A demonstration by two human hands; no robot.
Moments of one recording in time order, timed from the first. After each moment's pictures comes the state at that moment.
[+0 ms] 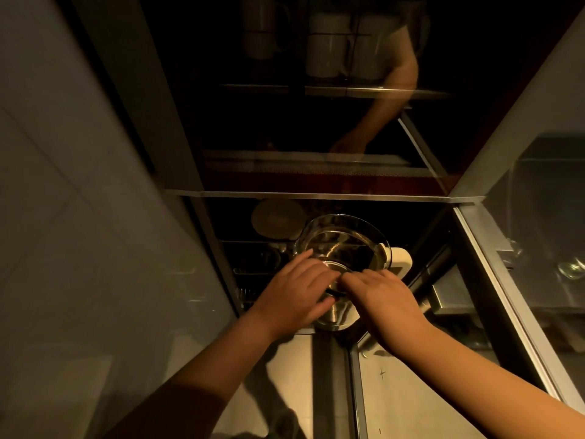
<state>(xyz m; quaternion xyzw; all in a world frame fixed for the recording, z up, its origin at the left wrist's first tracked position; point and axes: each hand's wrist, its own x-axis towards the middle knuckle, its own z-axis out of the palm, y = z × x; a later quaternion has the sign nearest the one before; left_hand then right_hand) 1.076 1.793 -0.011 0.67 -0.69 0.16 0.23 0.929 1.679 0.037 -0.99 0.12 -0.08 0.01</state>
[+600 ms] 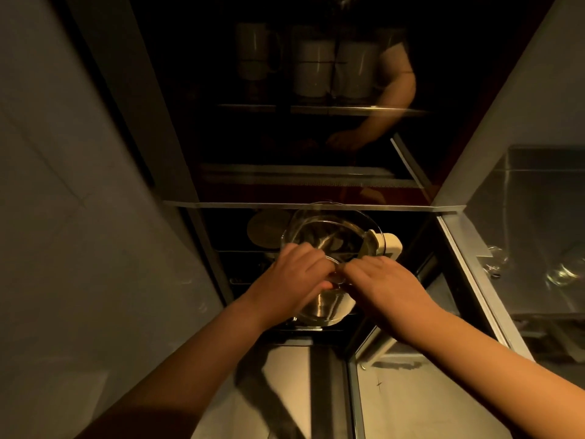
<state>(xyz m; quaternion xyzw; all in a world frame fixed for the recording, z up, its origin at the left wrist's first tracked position) 1.067 1.786 0.054 0.67 -0.69 0.17 0.22 0.918 1.657 0.074 -0.98 0.00 -0.19 -0.01</state>
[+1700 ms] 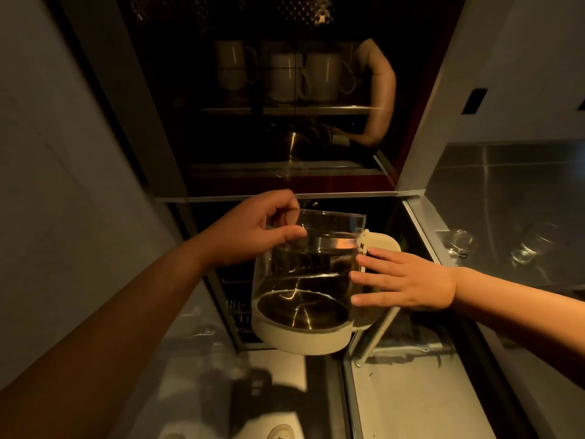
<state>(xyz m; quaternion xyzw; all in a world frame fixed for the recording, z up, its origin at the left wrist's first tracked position) 1.061 1.820 0.153 0.65 -0.63 -0.18 0.39 0.854 1.591 0.064 -0.89 -0.33 -0.23 -0.21</state>
